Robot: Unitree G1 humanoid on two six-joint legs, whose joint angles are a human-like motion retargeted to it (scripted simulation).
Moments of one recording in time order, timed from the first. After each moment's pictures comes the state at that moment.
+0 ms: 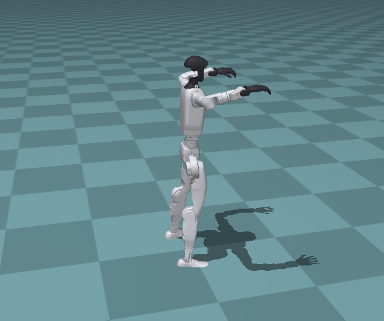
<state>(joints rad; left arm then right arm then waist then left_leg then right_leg) 0.21 1.78 0.41 0.16 0.05 -0.29 -0.02 -0.11 -1.71 -0.18 0.16 0.23 -0.22 0.11 0.05 -0.07 0.02 0.13 0.11 0.32 -0.05 -0.23 -0.09 0.03 -0.21 -0.14 0.00 -0.10 0.22</state>
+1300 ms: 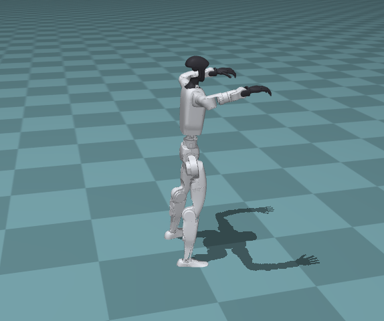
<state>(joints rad) 0.18 1.79 0.40 0.16 0.05 -0.28 -0.03 -0.02 -1.71 -0.29 0.15 0.24 -0.21 0.13 0.06 -0.07 0.04 0.13 0.11 0.32 -0.05 -0.23 -0.08 0.02 -0.21 -0.14 0.03 -0.12 0.20</state>
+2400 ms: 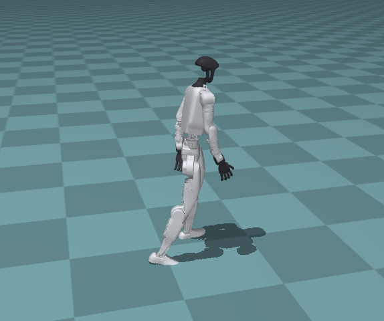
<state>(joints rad) 0.19 0.19 -0.41 1.20 0.18 -0.23 -0.29 -0.27 -0.04 0.18 1.32 0.21 -0.18 -0.04 0.33 -0.19 0.22 0.01 0.06 0.46 0.03 -0.20 0.04 0.15 -0.20 0.07 0.20 -0.23 0.14</state>
